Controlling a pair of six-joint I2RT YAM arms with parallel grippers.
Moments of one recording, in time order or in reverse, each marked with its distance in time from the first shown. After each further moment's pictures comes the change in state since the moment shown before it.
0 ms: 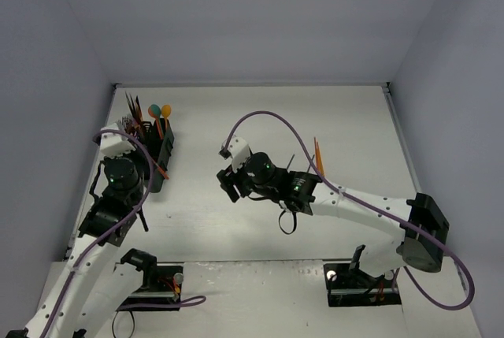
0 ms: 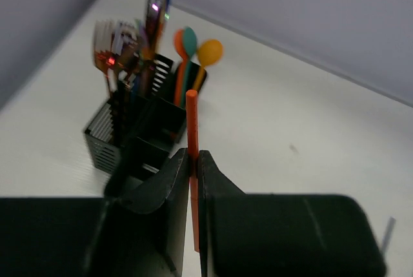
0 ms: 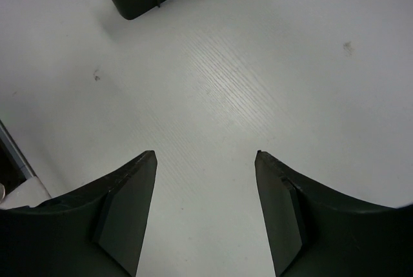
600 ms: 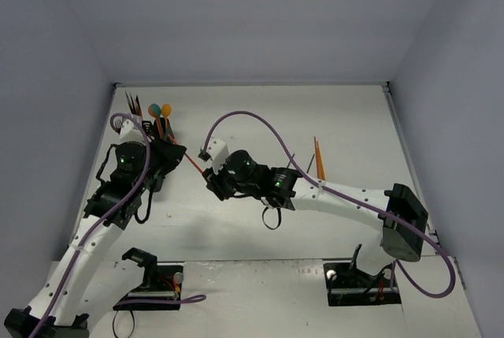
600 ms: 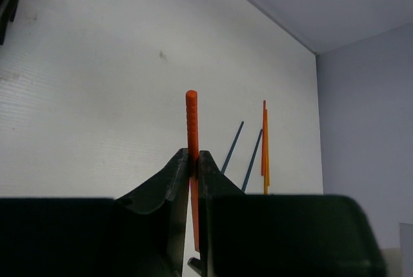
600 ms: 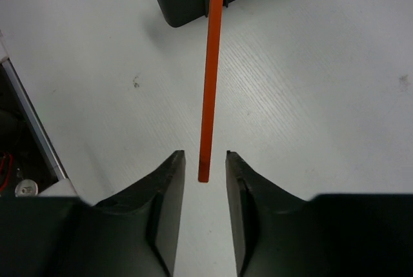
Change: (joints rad) left arm -0.007 0.121 0.094 -0.108 0.453 -0.424; right arm 0.039 0.140 0.133 -0.004 -0.091 -0.015
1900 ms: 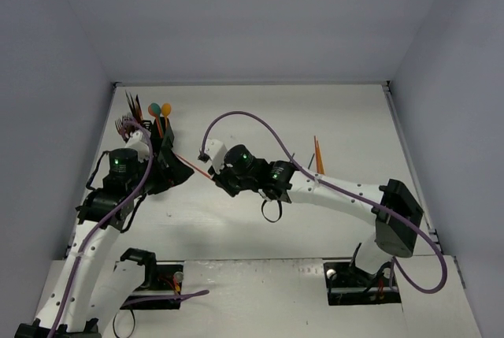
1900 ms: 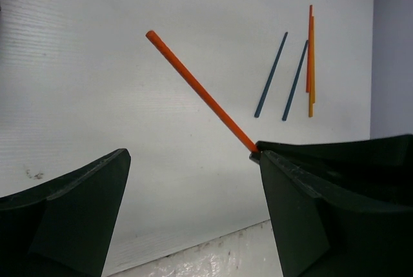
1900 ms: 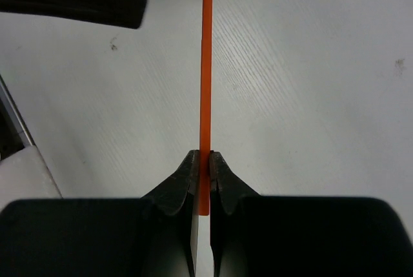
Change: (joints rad) left arm 0.156 -0.045 -0.016 -0.274 0.303 0.218; right arm -0.049 0.042 0.036 -0.120 -0.052 -0.102
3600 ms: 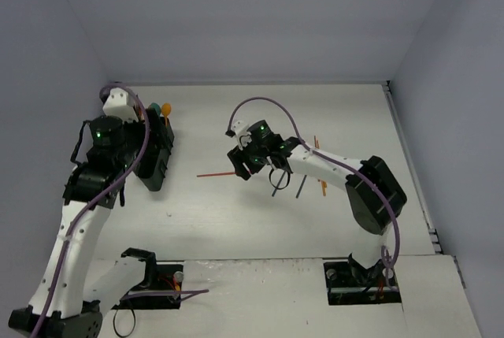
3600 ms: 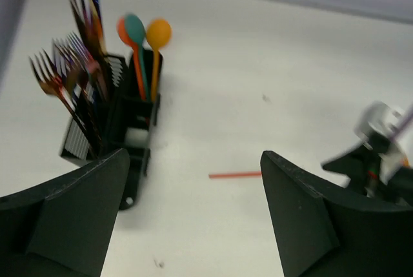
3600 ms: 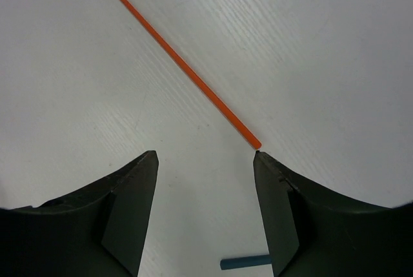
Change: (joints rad) left arm 0.000 0.197 0.355 0.072 -0.373 0.360; right arm -0.327 0.164 -0.009 0.005 -0.207 -0.040
